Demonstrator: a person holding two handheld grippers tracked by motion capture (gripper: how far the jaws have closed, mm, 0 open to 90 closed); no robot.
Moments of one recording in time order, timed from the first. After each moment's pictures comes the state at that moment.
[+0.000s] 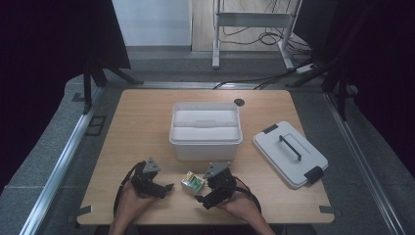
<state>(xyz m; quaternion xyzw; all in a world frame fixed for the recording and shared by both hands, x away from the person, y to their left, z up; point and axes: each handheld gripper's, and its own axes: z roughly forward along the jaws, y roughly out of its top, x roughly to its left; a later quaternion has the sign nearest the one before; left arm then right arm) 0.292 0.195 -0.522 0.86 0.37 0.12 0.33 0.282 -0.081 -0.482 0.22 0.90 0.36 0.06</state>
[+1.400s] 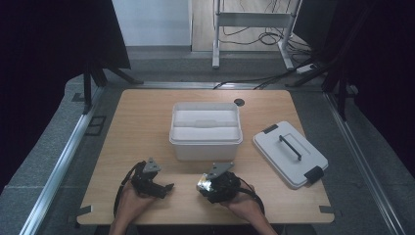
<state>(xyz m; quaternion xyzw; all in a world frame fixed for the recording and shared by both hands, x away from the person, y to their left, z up) 0.292 0.195 -0.522 0.86 0.37 0.12 0.33 0.274 -0.095 -0.468 0.22 0.91 0.34 0.08</state>
